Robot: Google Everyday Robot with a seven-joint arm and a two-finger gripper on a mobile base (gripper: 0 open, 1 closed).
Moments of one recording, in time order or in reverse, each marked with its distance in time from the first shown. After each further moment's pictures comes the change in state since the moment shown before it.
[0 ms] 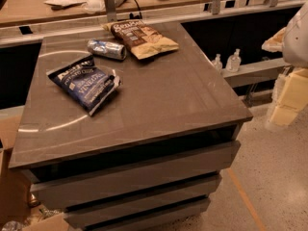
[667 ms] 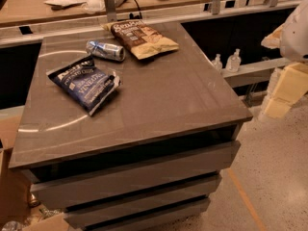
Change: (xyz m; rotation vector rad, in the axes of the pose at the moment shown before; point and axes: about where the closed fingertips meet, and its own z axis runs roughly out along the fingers) arm -0.003 -0.012 0.002 0.009 -0.027 0.045
